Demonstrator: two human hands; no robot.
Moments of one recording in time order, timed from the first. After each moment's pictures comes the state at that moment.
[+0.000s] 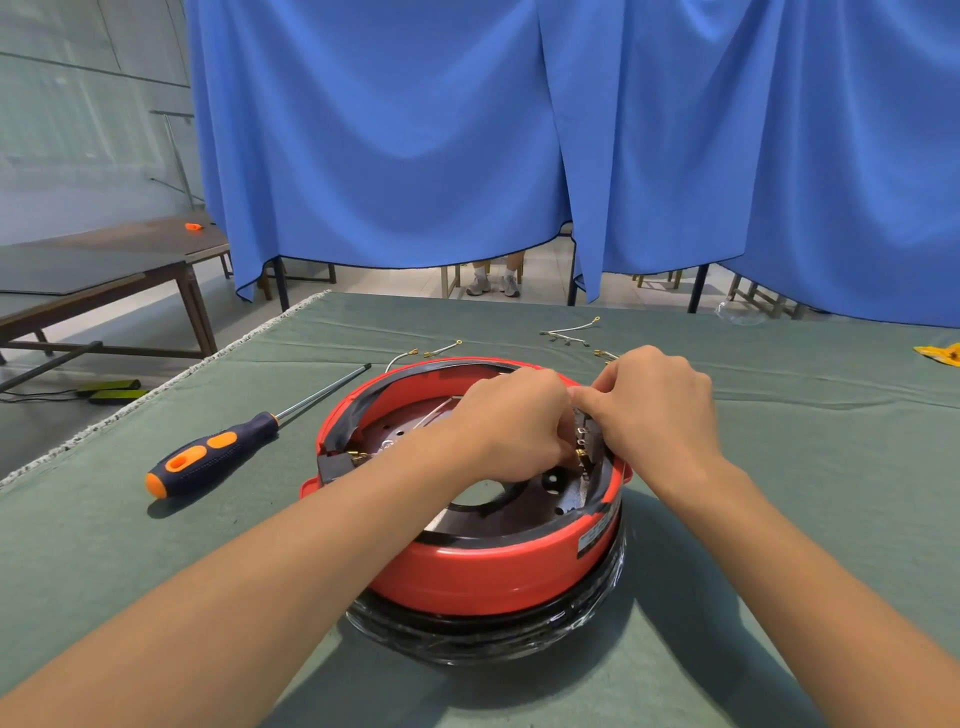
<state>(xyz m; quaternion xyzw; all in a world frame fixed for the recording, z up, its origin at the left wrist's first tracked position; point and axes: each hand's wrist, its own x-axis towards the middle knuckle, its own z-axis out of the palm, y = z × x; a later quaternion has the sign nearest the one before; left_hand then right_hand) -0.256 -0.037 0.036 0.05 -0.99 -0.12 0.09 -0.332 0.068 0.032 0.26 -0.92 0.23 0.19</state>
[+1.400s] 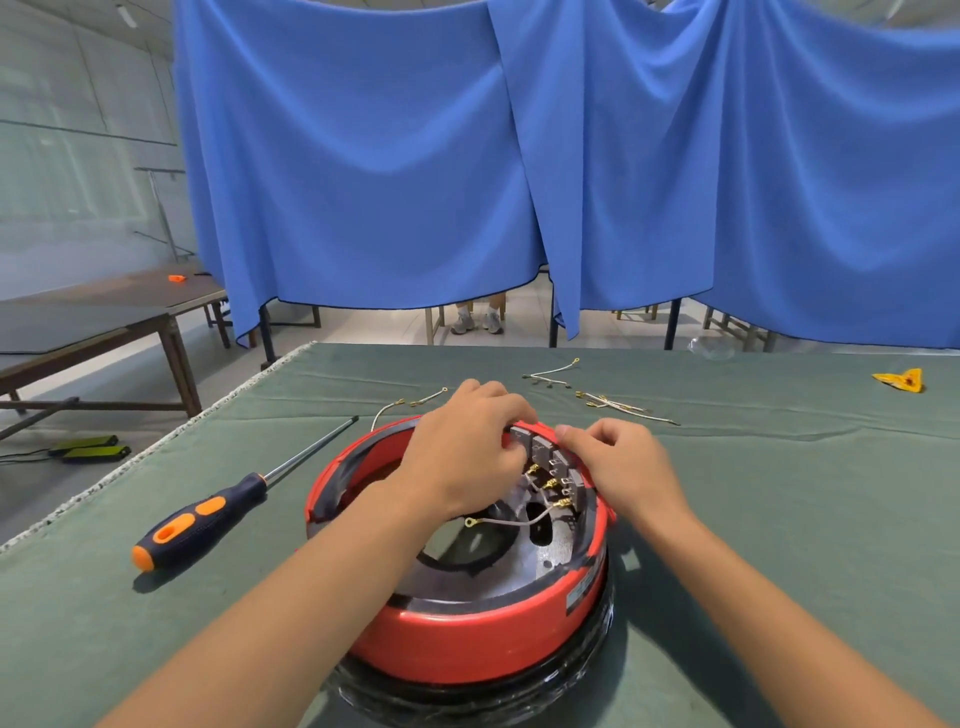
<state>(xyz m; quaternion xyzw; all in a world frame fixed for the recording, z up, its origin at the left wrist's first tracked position) -0.254 -0.061 0.036 0.06 -0.96 -0.13 0.25 -0.356 0.070 -0.002 0.21 -0.83 0.51 0.02</state>
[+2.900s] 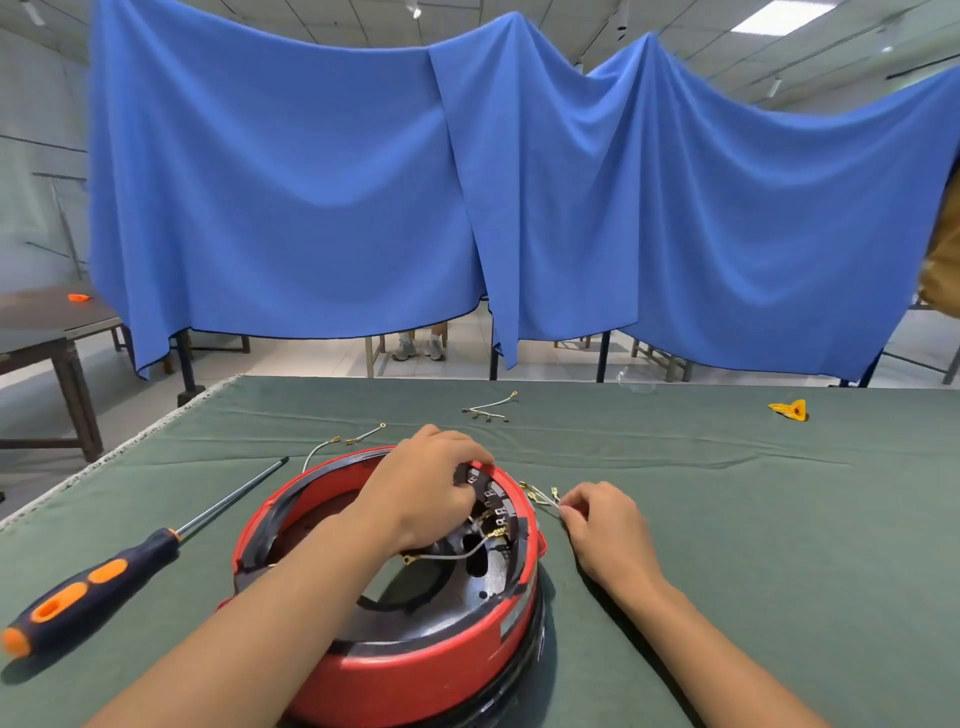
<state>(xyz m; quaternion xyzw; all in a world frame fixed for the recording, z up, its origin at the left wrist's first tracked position) -0.274 -0.064 0.035 0.01 -0.97 -0.16 0.19 -0.389 0.109 -0.040 0.22 -0.91 0.32 0.12</state>
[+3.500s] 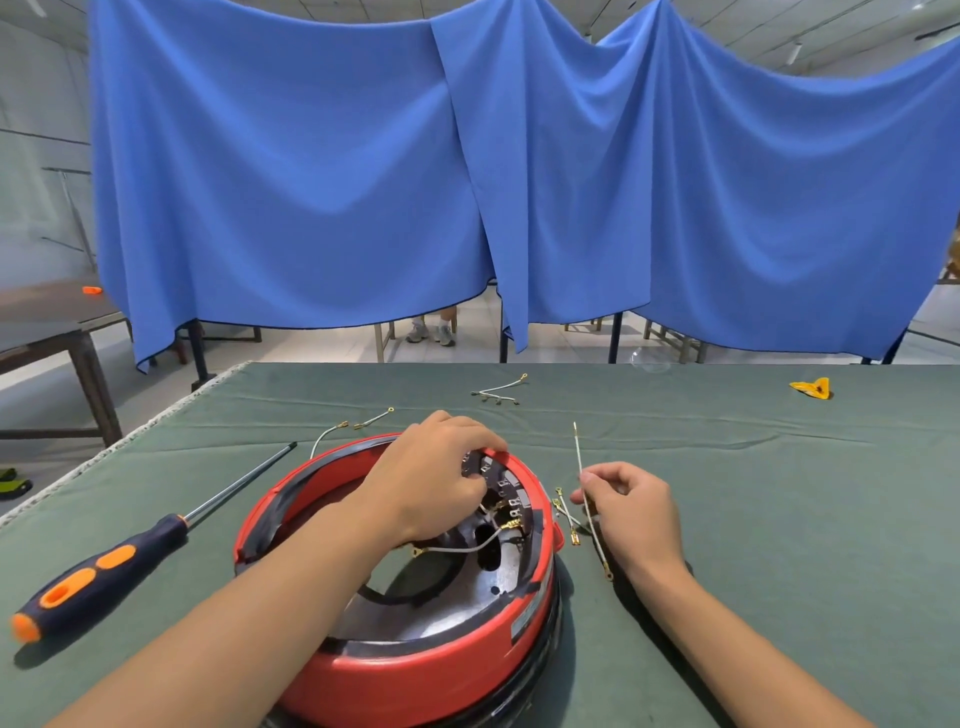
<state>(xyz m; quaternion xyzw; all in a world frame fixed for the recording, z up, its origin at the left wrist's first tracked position) -0.272 -0.064 0.032 0.00 -0.97 -0.16 0.19 -0.370 0.107 -0.032 0.10 -0.77 0.63 0.06</state>
